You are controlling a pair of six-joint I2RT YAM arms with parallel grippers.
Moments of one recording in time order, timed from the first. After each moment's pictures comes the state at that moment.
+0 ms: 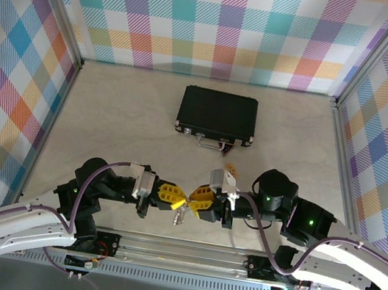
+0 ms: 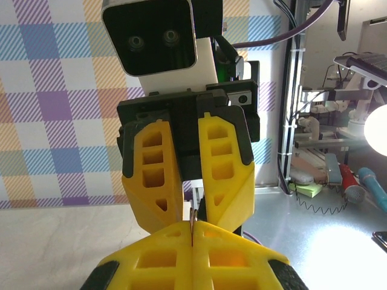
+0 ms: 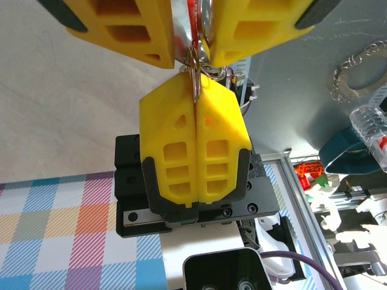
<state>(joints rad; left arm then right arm) -1.03 0.65 0.57 0.24 0.56 -0.03 1.20 0.81 0.93 -0.35 -0.37 0.00</state>
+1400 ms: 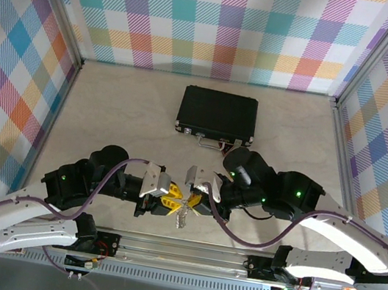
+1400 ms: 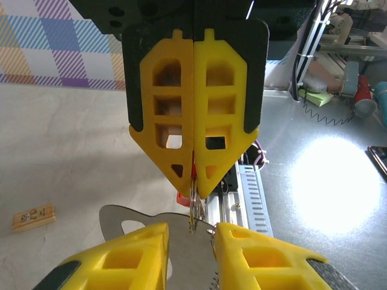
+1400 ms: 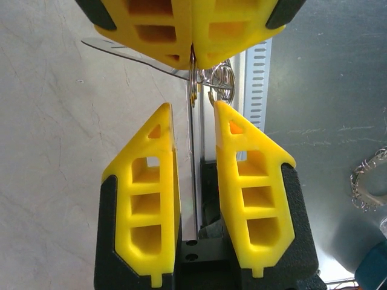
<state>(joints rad) -1.03 0.74 0.87 -0.47 0.49 0.12 1.20 1.13 1.37 -0.98 -0.32 -0.20</state>
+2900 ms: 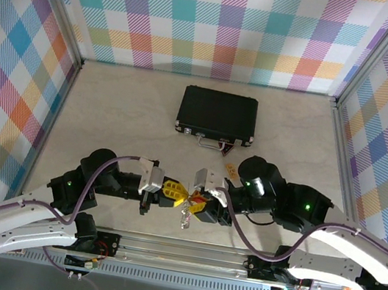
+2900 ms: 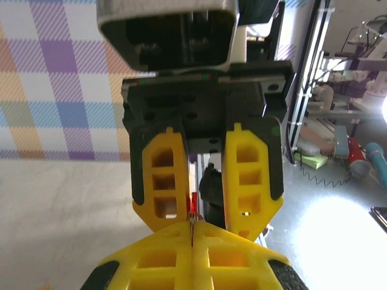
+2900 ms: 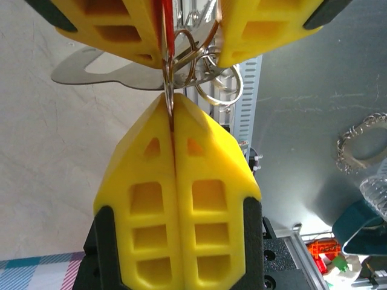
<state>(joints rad) -1.03 0.69 0.74 -0.06 0.52 0.01 1.20 0.98 1.18 -0.74 -0.36 -0.13</state>
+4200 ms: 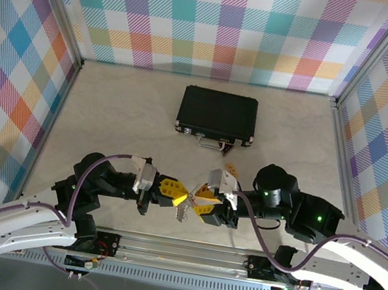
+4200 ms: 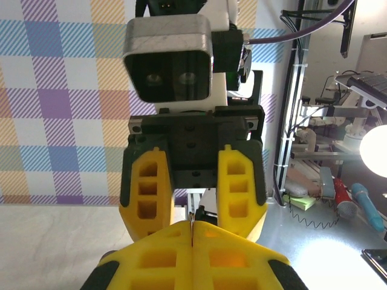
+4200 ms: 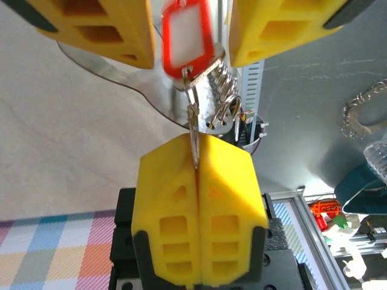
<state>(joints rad) -1.03 0.68 0.66 0.19 0.55 -0.10 1.20 0.85 1.07 -0.60 -0.33 -0.08</state>
